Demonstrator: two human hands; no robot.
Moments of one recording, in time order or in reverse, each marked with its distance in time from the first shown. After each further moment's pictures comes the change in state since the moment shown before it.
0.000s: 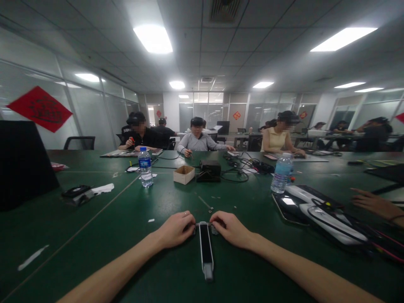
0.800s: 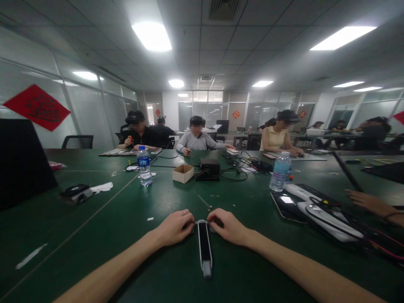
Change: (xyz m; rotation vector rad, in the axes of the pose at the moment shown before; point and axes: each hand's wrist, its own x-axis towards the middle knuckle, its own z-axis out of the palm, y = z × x) left_hand 0.000 0.001 0.001 -0.011 0.010 0.007; right_hand 0.001 0.008 0.003 -0.036 -0.004 -0.108
